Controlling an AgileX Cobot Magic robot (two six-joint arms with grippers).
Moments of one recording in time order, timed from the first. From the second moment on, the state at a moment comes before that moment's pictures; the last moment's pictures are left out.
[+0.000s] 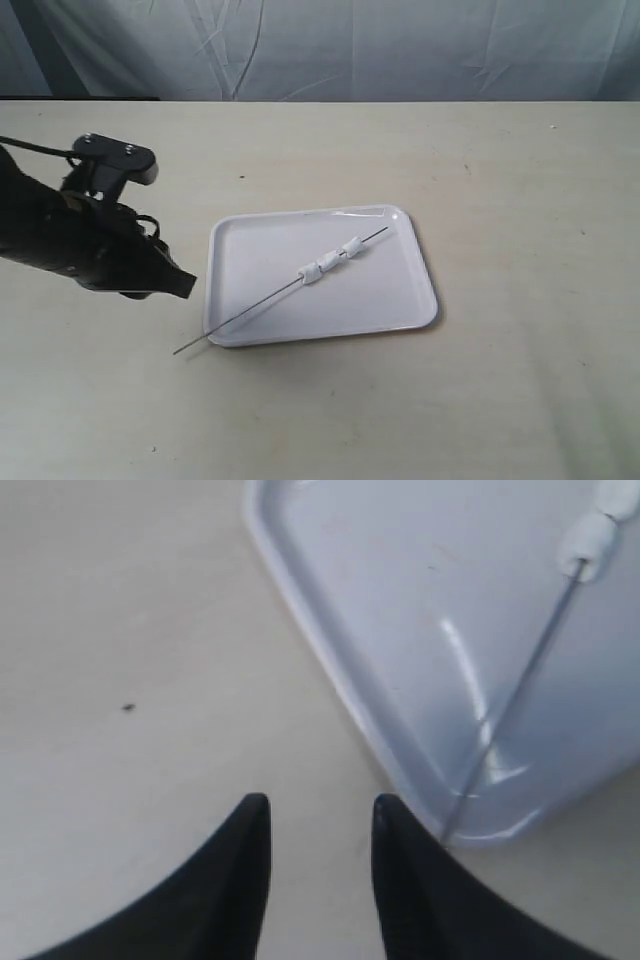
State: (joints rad) left arm -0.37 1.50 -0.70 -0.35 0.37 0.35; right arm 0.00 0.01 0.00 0.16 -0.02 0.31
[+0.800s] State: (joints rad) left arm -0.39 1.78 -0.92 -0.92 0.49 1.03; right arm 0.03 0.13 -0.10 0.32 0.17 0.18
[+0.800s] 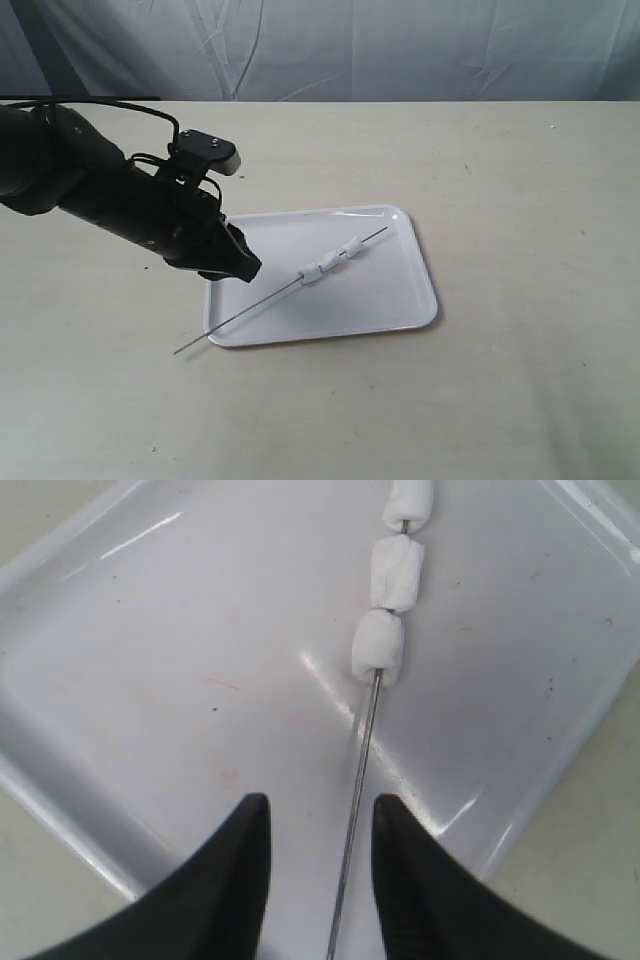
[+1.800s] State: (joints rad) left arm -0.46 1.92 -0.97 -0.73 0.46 1.03; right arm 0.04 0.98 -0.57 0.61 0.62 -0.40
